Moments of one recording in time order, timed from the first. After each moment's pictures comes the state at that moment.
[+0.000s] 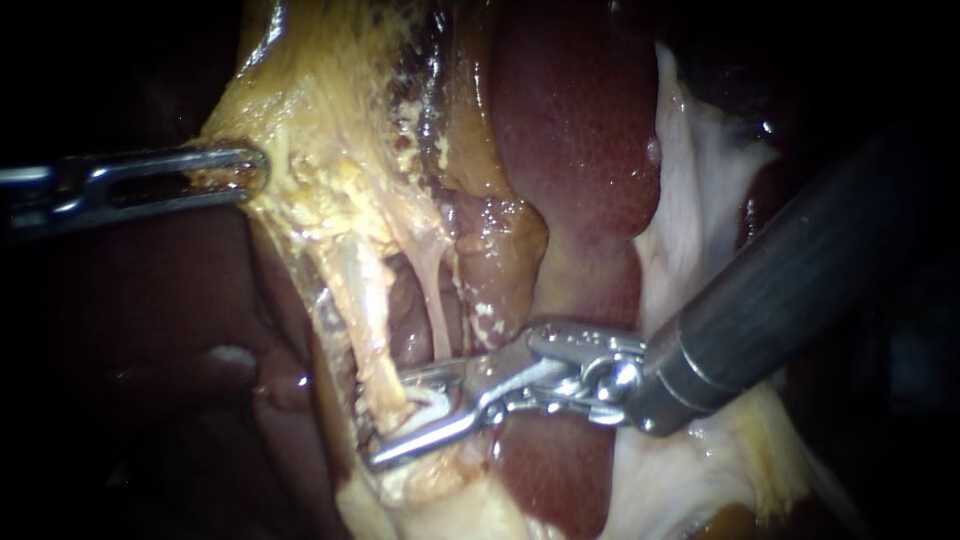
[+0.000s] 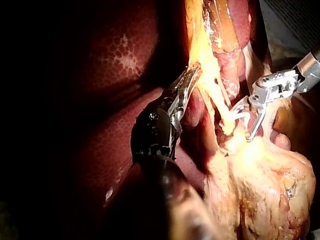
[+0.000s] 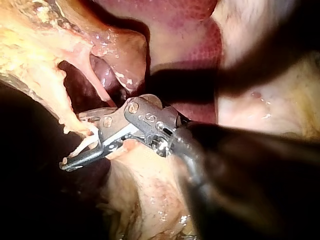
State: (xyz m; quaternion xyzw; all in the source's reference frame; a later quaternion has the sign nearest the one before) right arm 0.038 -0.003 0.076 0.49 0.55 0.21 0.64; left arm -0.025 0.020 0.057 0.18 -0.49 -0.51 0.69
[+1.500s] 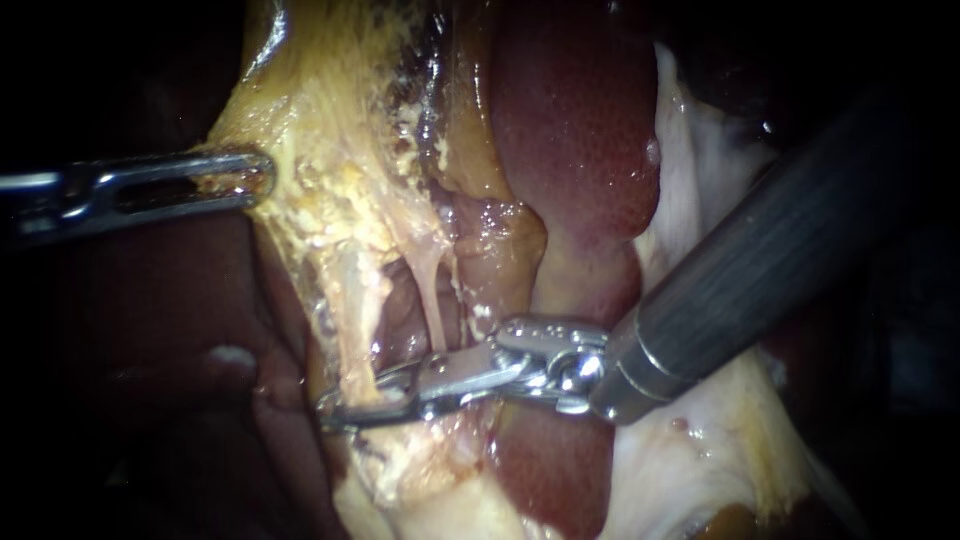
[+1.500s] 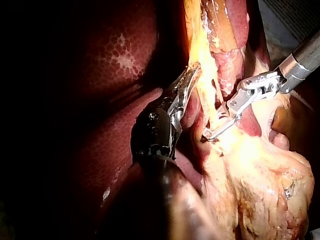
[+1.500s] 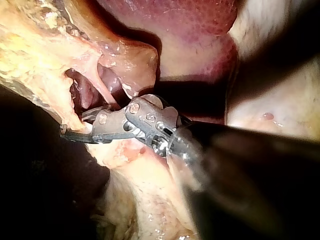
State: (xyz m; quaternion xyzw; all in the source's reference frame) right arm 0.040 -0.003 0.080 0.41 0.53 0.22 0.71; left arm -0.026 0.020 0.058 0.17 -0.48 -0.51 0.69
